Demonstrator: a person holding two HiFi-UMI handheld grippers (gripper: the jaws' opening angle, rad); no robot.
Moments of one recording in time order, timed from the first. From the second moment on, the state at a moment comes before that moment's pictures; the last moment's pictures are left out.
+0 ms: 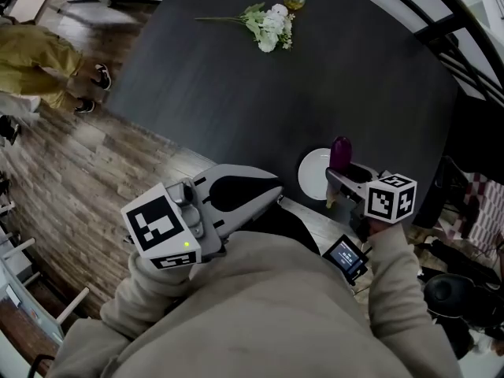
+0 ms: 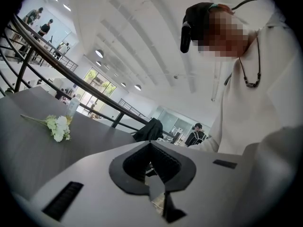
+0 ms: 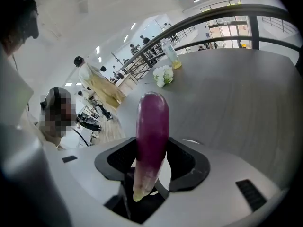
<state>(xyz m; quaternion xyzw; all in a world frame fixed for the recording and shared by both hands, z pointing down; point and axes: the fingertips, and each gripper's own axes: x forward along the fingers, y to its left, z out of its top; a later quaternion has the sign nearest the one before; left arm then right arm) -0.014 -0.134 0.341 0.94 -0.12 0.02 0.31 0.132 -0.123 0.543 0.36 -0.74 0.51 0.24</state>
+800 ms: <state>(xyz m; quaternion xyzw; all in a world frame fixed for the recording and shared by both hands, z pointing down) -0.029 -0.134 0.363 0.94 -0.13 0.03 0.33 0.142 -0.107 0.646 0.36 -0.68 0.56 0.32</state>
